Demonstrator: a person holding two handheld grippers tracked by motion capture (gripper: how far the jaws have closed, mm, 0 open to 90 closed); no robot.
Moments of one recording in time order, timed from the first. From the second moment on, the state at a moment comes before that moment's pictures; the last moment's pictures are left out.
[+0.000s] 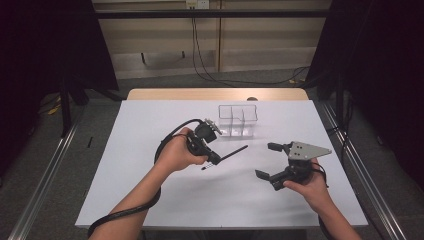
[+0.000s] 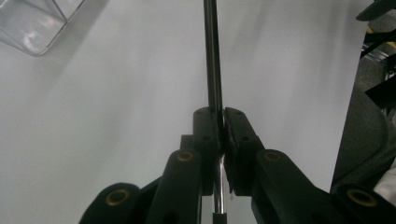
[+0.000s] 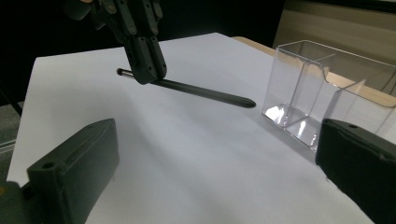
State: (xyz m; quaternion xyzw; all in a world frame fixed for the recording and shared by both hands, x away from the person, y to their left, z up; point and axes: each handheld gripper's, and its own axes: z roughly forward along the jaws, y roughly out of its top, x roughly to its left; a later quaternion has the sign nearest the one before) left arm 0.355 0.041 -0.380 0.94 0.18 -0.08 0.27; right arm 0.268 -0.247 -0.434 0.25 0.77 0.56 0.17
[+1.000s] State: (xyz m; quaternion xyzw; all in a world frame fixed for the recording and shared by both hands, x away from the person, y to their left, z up) left arm 0.348 0.024 -0.380 0.95 0.16 -0.09 0.26; right arm 0.294 -0.216 -0.407 0.19 0.86 0.46 0.13
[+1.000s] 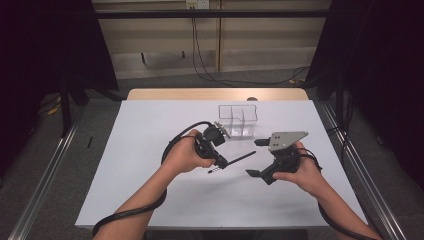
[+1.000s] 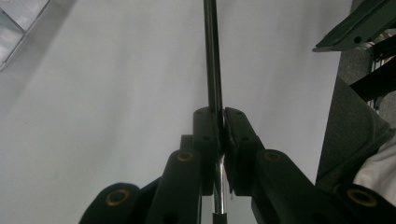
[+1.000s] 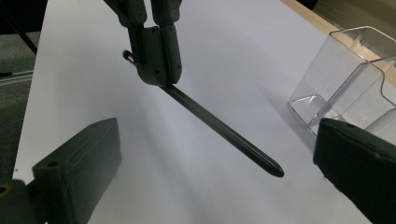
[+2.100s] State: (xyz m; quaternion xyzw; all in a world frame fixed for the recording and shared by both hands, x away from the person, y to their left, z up) left arm 0.348 0.018 -0.379 0.95 0.16 -0.11 0.26; right arm 0.305 -0.188 -0.405 0.12 0.89 0.42 0.10
